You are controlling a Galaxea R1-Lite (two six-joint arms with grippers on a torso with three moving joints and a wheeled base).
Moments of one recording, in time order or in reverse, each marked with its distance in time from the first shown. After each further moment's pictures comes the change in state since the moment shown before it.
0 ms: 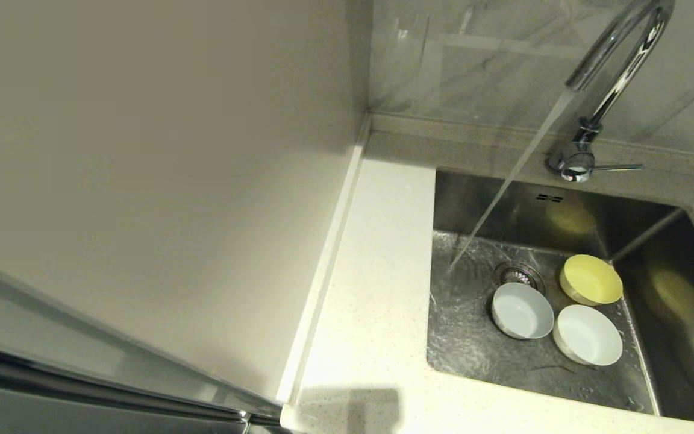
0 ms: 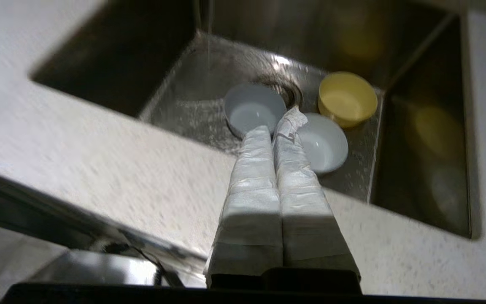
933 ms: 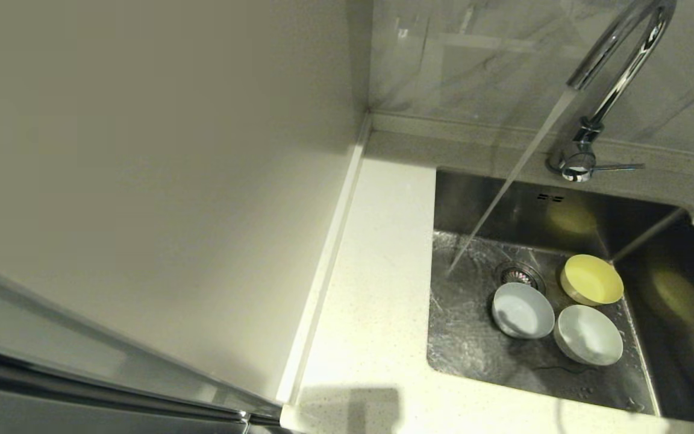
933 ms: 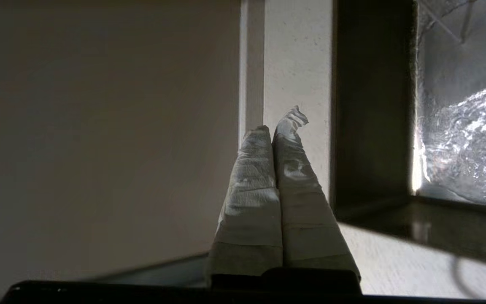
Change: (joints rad) left arm 0.000 0.000 0.000 0.000 0.000 0.000; right arm -0.013 0.956 -0.786 -0.030 0.442 0.983
